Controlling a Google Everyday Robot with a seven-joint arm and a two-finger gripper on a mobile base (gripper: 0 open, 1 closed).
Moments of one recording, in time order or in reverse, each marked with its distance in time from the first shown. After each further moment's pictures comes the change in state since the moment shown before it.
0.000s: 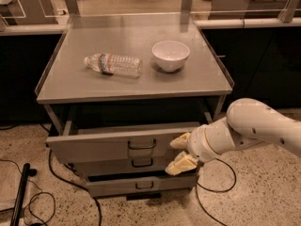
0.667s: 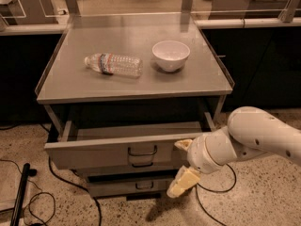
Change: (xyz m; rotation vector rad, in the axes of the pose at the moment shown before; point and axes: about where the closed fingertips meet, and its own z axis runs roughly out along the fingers) arm 0.011 0.038 -0.006 -0.018 0.039 0.012
